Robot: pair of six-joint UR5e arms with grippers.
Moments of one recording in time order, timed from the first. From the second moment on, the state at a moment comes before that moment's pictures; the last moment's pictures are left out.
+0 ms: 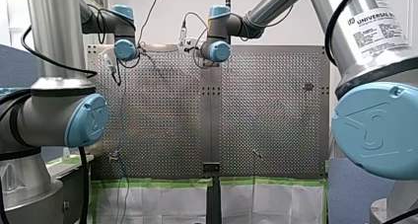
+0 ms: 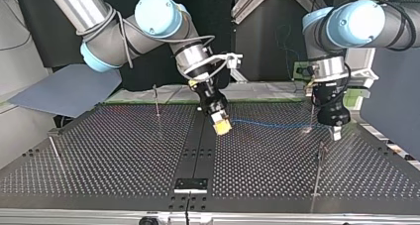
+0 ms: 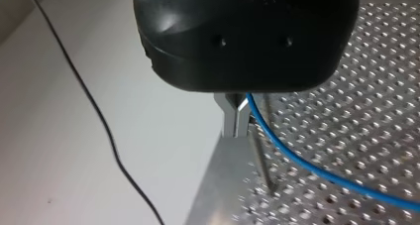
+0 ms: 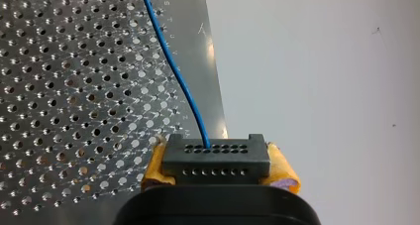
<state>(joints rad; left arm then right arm) -0.02 -1.42 -1.94 -2.69 -1.79 -1.89 2.40 -1.19 1.36 -0.47 1.53 1.64</state>
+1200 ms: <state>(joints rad) 0.09 -1.44 -1.88 -2.68 -1.68 -1.96 2.40 -1.18 1.33 -0.47 1.52 1.64</state>
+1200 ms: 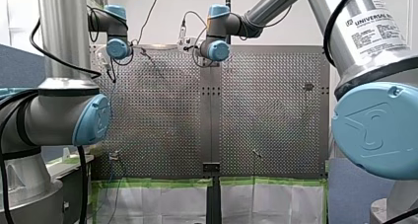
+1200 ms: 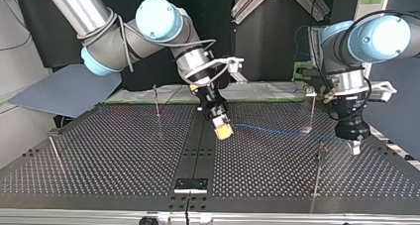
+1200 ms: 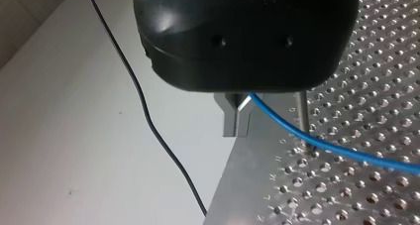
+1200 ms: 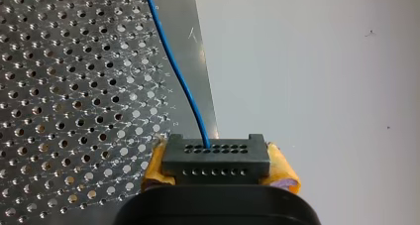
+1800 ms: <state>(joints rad) 0.12 -1.48 -1.88 -2.64 -1.60 -1.99 2.39 -1.17 1.32 -0.47 1.52 1.65</state>
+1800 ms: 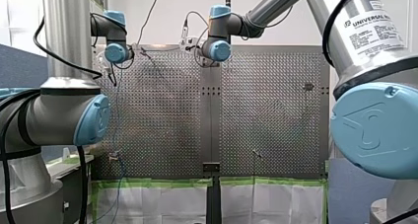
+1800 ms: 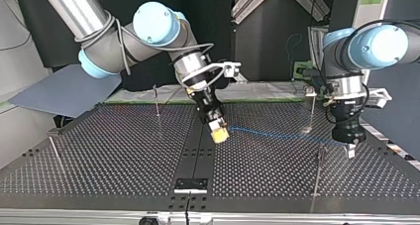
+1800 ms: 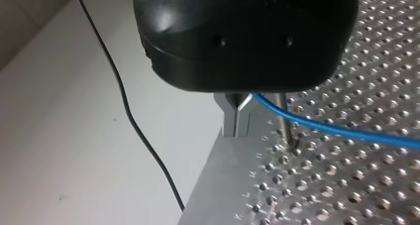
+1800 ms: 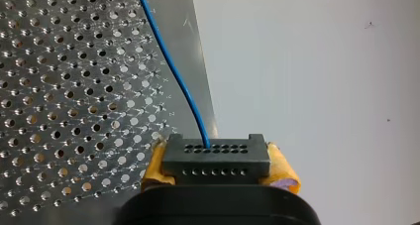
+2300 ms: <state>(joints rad) 0.13 -1.53 -1.84 -2.63 -1.57 -2.02 2.38 -1.16 1.30 -0.47 1.51 1.65</state>
